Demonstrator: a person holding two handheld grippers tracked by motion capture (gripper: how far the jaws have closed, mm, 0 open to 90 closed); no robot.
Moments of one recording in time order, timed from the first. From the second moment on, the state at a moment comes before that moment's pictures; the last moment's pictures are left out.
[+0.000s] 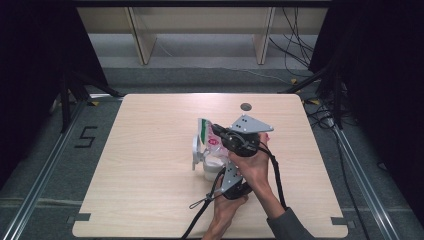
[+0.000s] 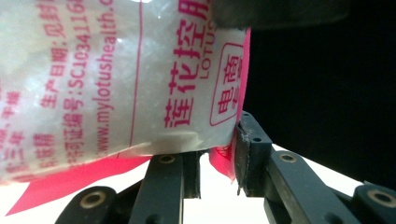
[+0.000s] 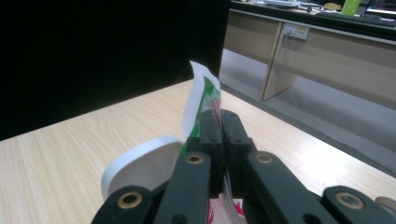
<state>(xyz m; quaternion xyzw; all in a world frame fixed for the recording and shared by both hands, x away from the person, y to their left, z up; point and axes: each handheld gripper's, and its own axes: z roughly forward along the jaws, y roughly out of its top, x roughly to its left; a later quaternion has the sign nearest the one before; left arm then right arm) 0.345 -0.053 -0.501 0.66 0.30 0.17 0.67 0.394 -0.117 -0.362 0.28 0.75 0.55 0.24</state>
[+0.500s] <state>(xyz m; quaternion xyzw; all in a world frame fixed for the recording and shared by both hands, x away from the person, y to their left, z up) 0.344 -0.052 -0.501 0.66 0.30 0.17 0.67 0.395 -0.118 -0.362 0.27 0.75 0.55 0.24</state>
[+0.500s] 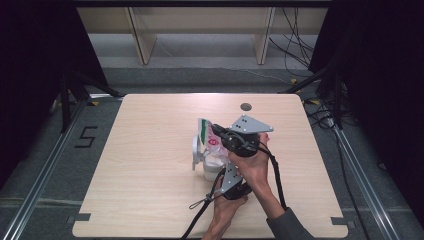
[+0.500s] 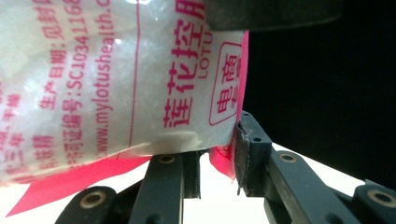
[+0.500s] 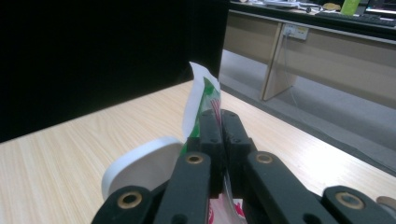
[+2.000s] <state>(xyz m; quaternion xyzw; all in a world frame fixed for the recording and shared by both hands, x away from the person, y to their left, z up) 0.341 -0.059 -0.501 0.63 0.31 0.15 0.70 0.391 -0.114 -0.362 0.28 0.75 0.55 0.23</state>
